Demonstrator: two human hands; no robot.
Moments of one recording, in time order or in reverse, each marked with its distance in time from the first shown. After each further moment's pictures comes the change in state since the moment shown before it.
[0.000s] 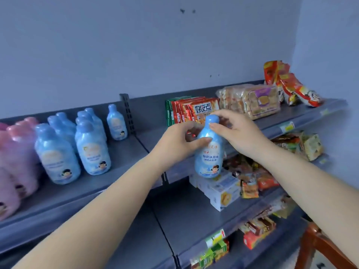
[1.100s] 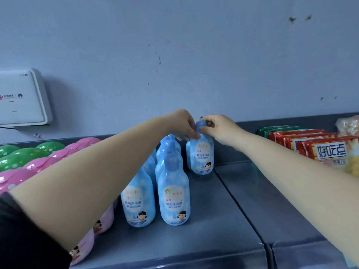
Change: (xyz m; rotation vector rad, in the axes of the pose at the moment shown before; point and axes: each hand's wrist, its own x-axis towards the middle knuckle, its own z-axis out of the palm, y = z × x) left_hand 0.084 -0.126 -0.222 0.472 -0.021 -0.557; right_hand 0.232 -0.043 0.212 0.075 -0.338 -0.144
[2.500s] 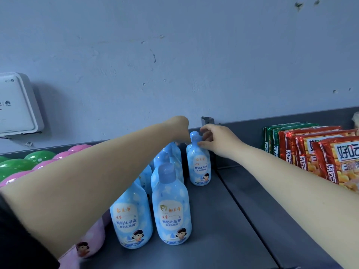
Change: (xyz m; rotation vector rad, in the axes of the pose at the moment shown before) left_hand 0.037 -0.014 0.014 0.407 -0.001 -0.130; right_hand 0.023 0.045 0.027 -0.105 0.005 -0.007
